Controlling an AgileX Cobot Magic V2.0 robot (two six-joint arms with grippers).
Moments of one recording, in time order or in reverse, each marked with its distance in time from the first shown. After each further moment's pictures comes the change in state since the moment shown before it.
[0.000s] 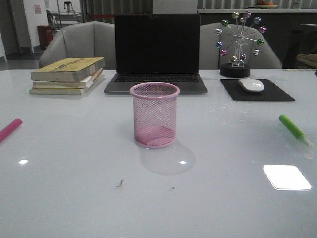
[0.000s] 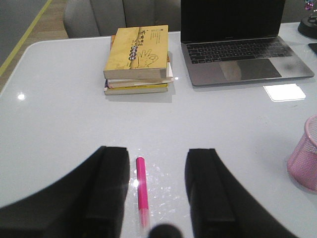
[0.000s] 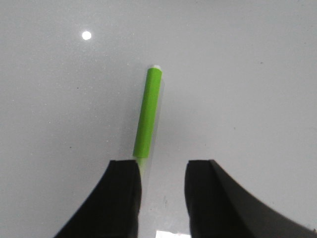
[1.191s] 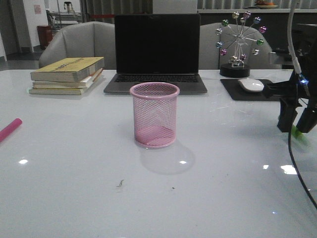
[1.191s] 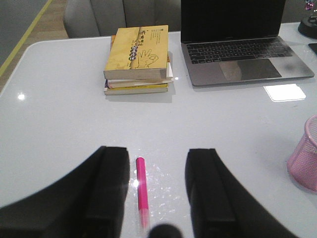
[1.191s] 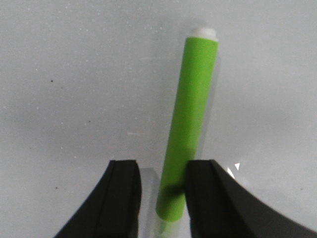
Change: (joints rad) left arm 0.000 0.000 0.000 0.000 0.000 0.000; right arm 0.000 0.471 -0.351 0.141 0.266 -0.051
